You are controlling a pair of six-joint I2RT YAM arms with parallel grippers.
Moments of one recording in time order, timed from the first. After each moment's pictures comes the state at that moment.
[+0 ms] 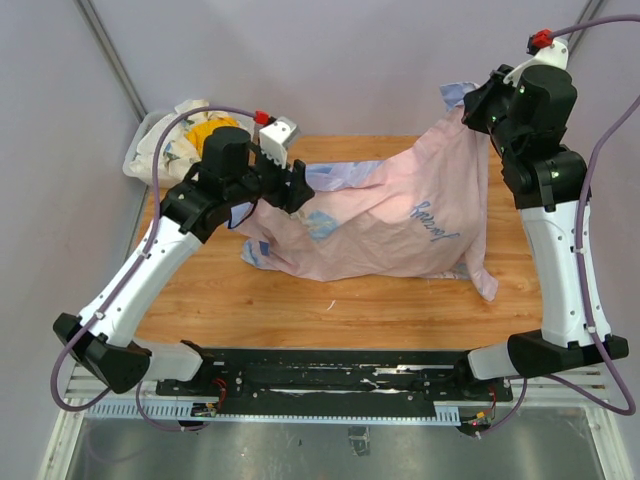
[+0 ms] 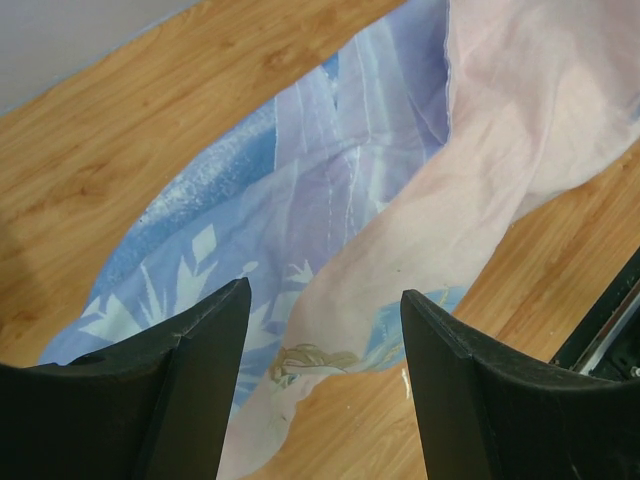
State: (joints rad) left arm -0.53 1.30 1.51 -0.58 0.24 -0.01; right arm 0.22 1.40 1.97 -0.67 0.19 0.37
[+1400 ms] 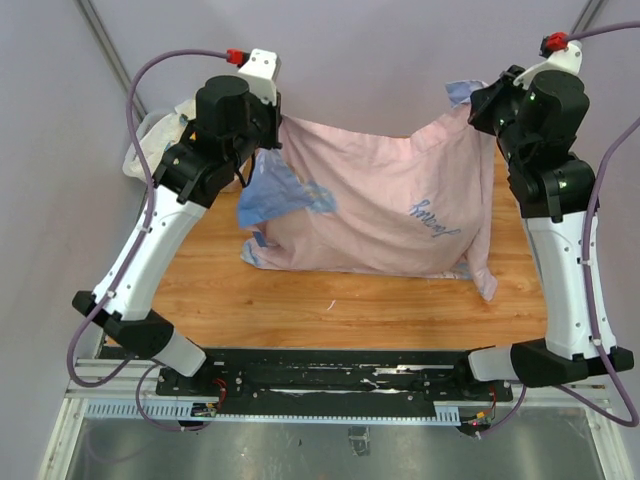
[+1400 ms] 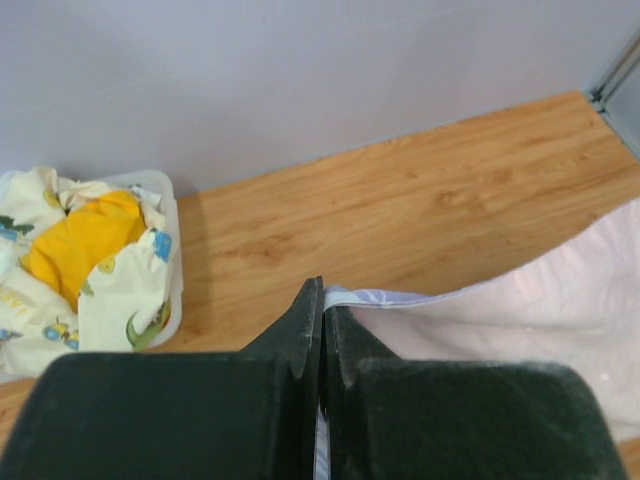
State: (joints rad) left arm -0.57 1.48 1.93 -0.67 -0.26 -0.04; right arm 0.22 1.35 1.94 -0.65 0.20 0.38
